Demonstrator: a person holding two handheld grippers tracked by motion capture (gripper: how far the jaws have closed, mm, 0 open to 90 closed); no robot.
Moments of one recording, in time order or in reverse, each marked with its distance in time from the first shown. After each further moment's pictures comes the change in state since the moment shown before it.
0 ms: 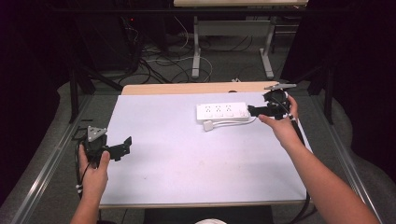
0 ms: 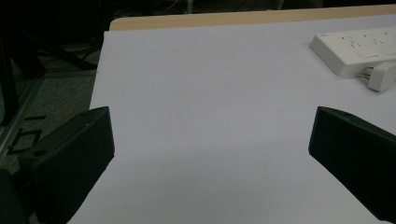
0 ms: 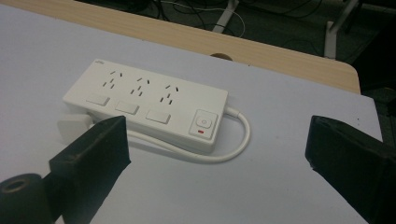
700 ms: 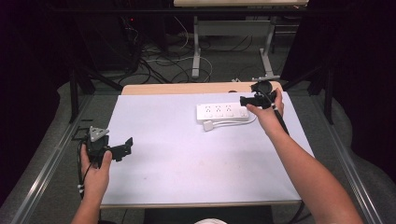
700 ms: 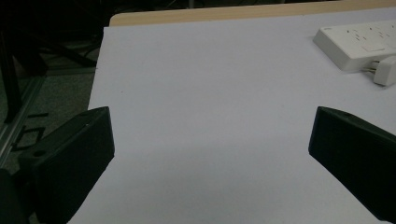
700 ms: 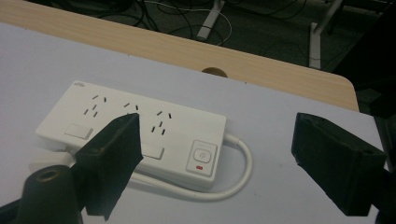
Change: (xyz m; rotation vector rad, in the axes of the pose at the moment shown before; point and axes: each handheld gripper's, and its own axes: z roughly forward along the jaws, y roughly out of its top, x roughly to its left) left arm -0.002 -0.002 0.003 0.015 0.010 0.009; right arm 0.016 0.026 0.041 0.006 -0.075 0.013
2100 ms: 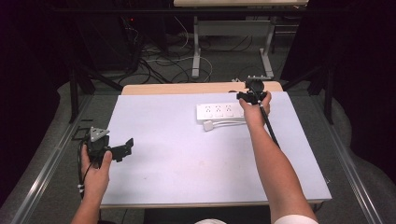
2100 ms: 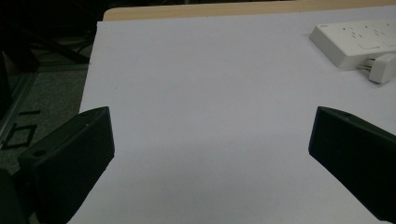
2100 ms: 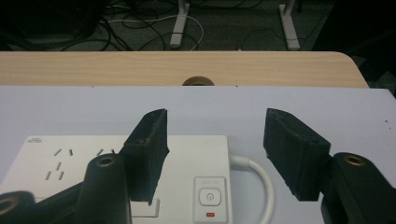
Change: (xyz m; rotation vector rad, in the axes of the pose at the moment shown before) left arm 0.002 -0.002 0.003 0.011 -0.023 -0.010; right arm 0.008 0.000 0.054 -0.026 -0.117 0.194
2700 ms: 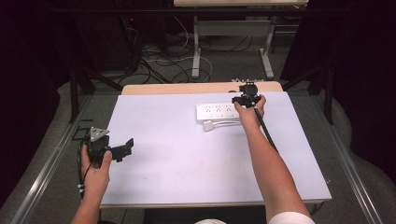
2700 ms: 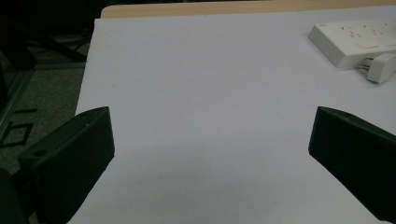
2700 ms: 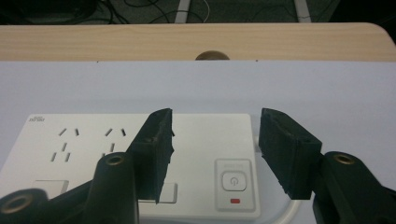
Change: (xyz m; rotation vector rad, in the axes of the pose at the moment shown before) left arm 0.001 -0.001 0.001 0.003 -0.008 -0.009; right arm 0.016 -0.012 0.016 0.091 0.022 0.030
